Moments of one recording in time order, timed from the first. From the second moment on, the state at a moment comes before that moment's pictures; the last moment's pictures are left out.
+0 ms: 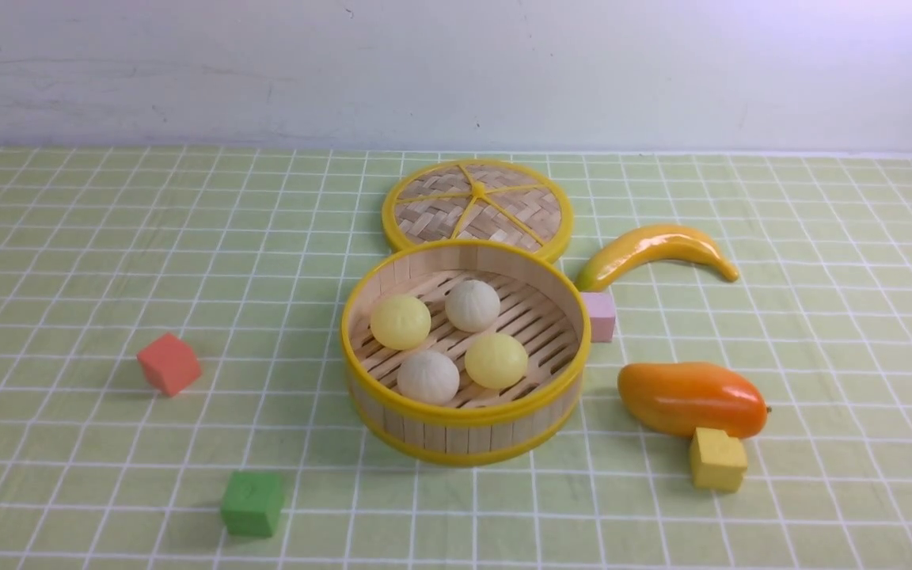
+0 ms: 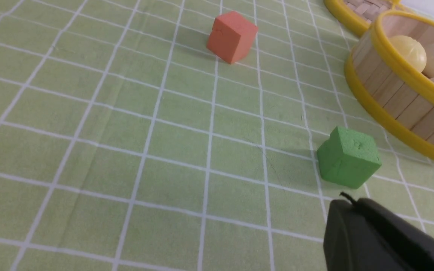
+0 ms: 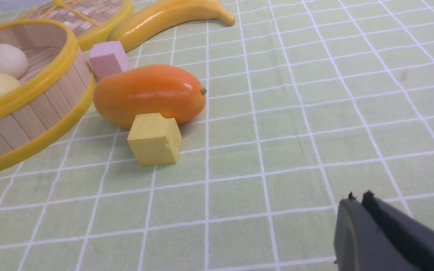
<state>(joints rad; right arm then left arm) 0.01 -0.01 0.02 0.01 0.40 0.18 -0.03 -0.01 0.03 -0.19 0.38 -0.15</state>
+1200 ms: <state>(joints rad) 0.01 -0.01 0.02 0.01 0.40 0.18 -0.03 -0.01 0.03 -0.19 0.38 -0.15</state>
